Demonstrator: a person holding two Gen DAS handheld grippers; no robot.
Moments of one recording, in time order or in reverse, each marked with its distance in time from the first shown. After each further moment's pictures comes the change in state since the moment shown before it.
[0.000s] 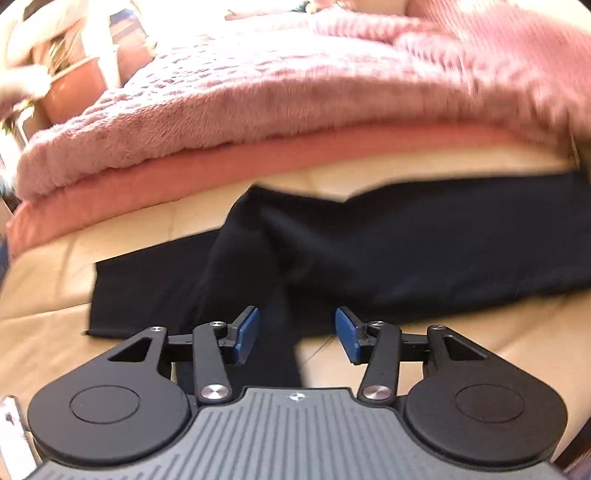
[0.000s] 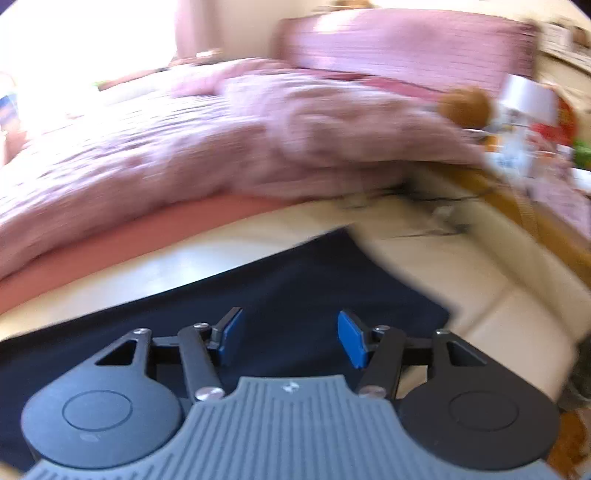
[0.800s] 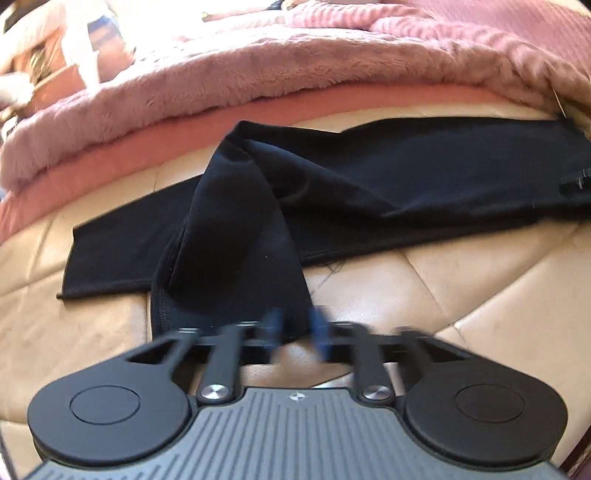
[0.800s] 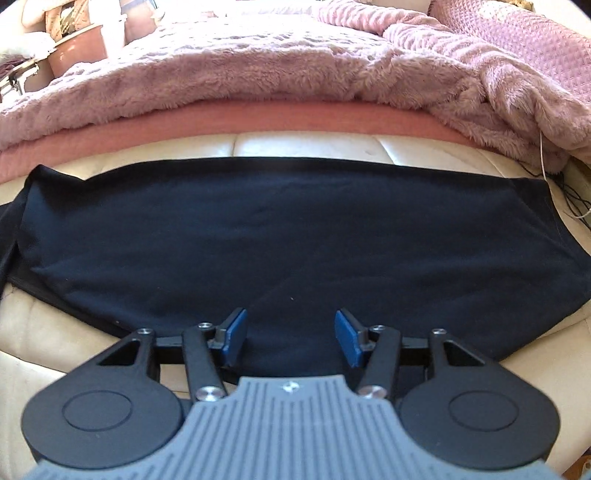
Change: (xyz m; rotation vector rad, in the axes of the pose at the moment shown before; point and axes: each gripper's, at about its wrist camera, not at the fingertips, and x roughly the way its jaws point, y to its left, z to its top) left arm 0.036 0.003 -0.057 0.046 -0.017 -0.035; right arm -0.002 0.139 -0.097 -0.318 0.191 0.216
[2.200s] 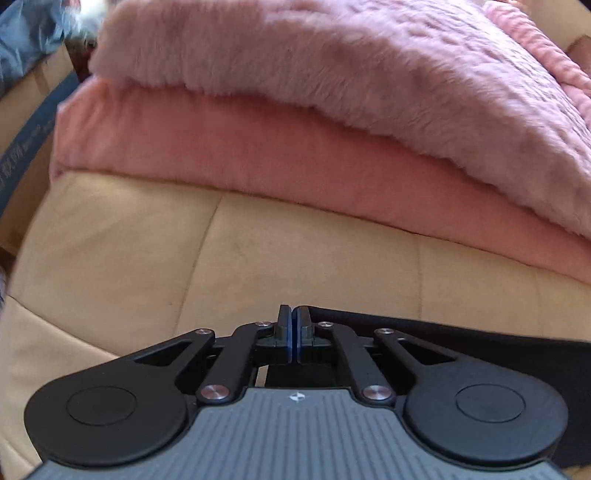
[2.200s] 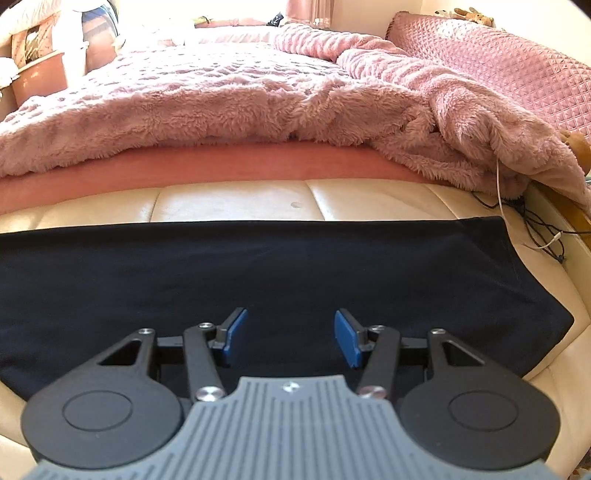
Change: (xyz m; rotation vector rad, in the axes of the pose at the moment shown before) left arm 0.126 0.284 0.139 -0.532 0.321 0.059; right arm 0.023 -0.043 0.041 0.044 -0.104 -0.132
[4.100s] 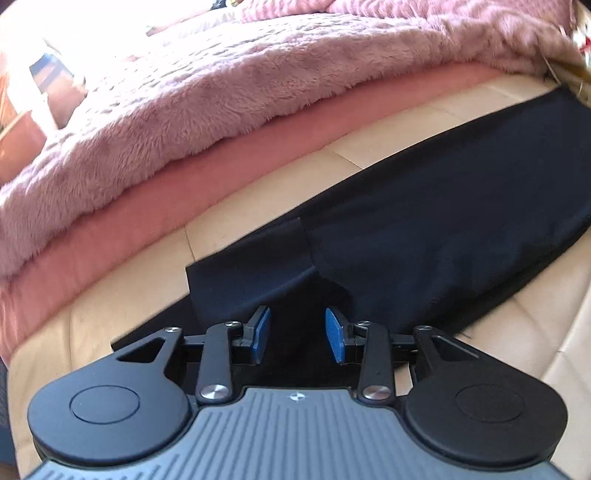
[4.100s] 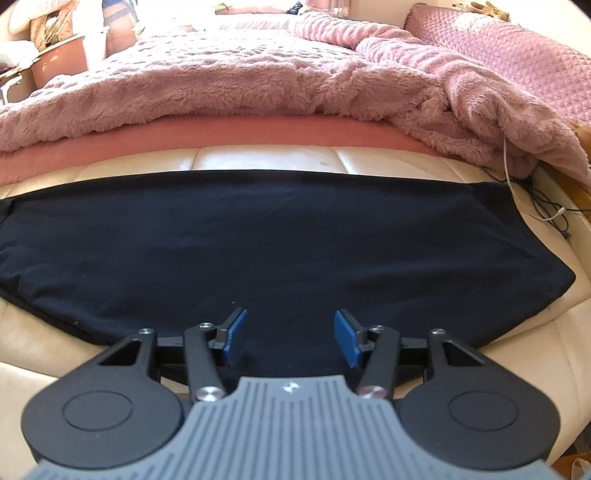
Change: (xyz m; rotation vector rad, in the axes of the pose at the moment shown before) left arm -0.041 -0.143 -0.138 0.797 -0.267 -0.057; right arm -0.036 0.018 -0.048 -0.036 0.040 0.057
